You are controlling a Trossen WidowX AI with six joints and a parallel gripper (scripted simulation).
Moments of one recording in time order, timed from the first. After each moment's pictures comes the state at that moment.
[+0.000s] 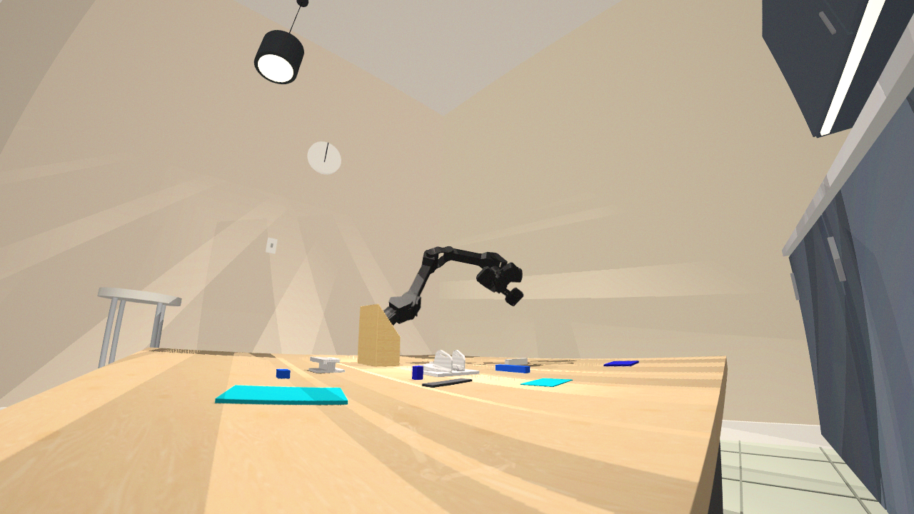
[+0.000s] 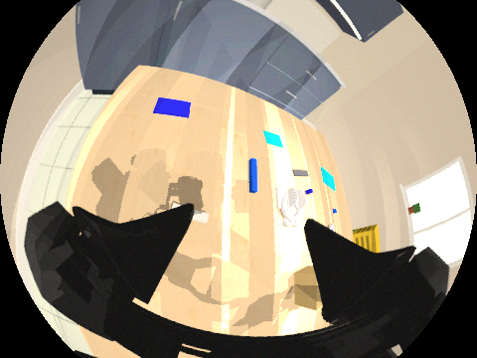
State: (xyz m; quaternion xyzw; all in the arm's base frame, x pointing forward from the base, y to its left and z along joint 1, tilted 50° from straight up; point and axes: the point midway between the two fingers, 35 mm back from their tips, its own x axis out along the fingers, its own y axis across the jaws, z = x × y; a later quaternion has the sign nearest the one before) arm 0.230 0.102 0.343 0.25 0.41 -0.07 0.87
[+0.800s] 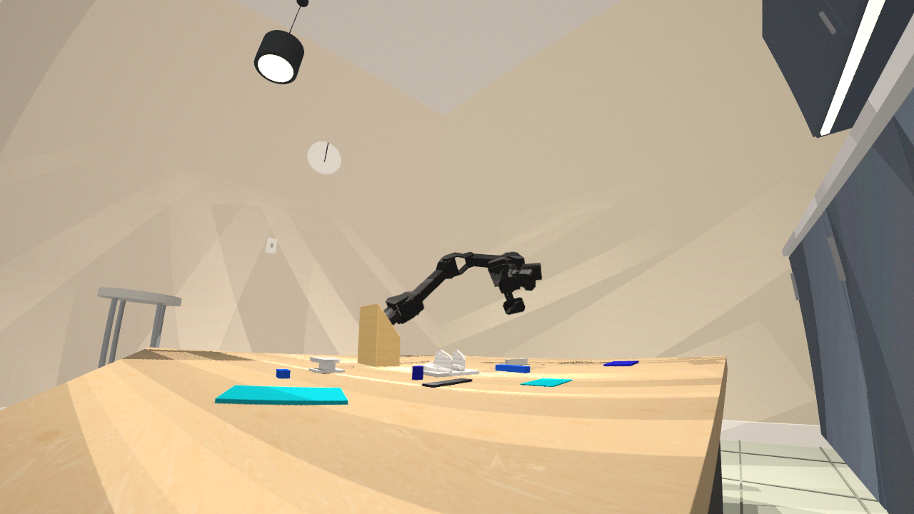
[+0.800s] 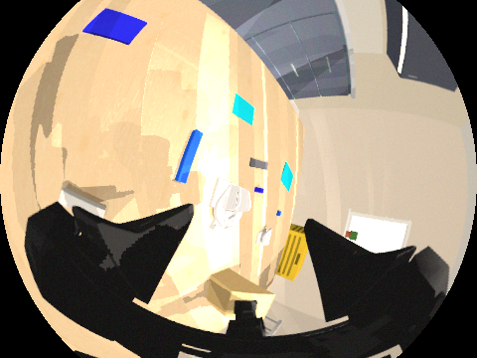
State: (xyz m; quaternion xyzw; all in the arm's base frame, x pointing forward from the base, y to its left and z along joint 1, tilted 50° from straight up) arm 0.319 0.034 0.239 0.00 0.56 -0.05 0.83
